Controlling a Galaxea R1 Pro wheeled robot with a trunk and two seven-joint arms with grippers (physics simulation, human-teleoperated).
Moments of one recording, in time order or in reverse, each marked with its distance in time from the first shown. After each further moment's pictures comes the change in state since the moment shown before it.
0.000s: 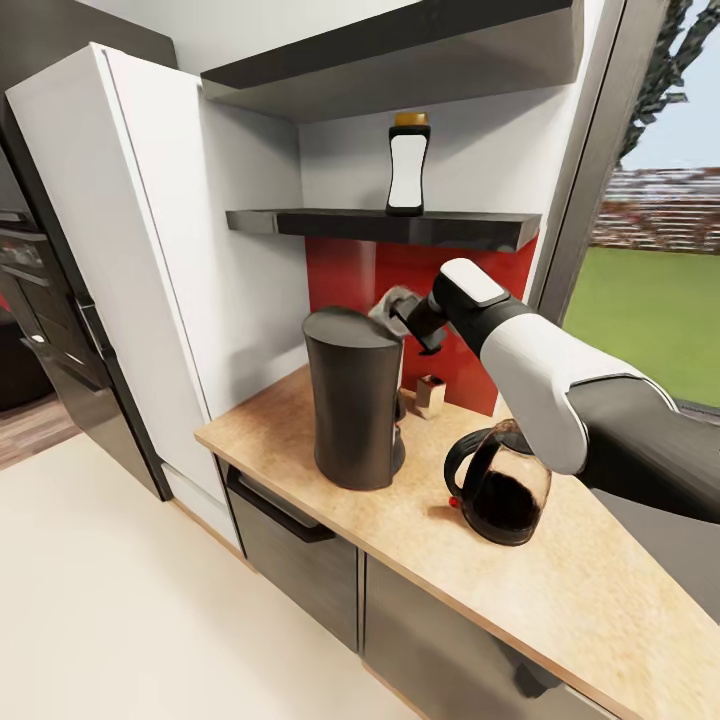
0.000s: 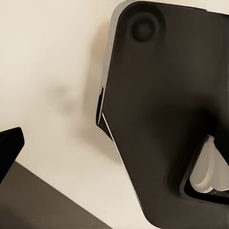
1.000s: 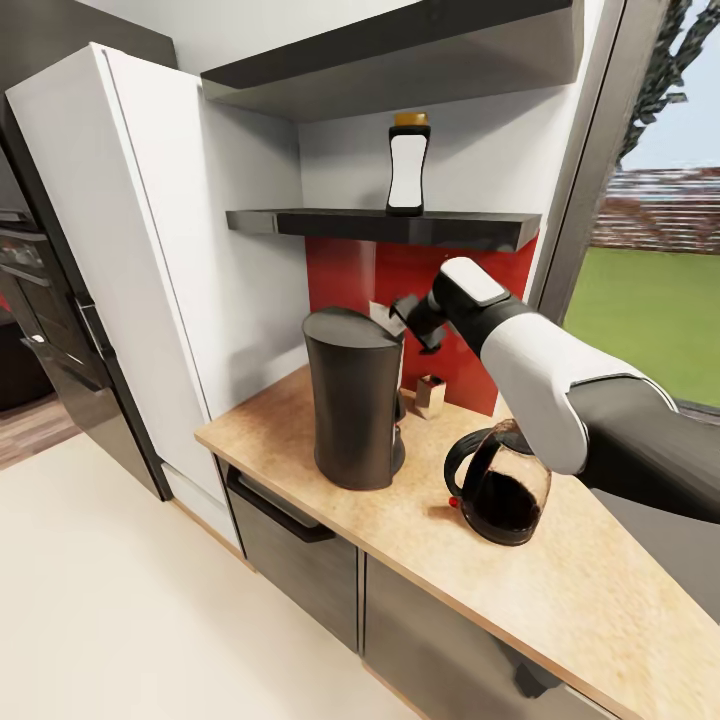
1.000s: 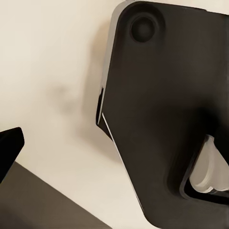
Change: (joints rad) left arm 0.001 0.000 0.000 0.000 0.000 -0.001 -0.001; right arm 0.000 0.000 -0.001 -0.006 0.000 0.001 0.001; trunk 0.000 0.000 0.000
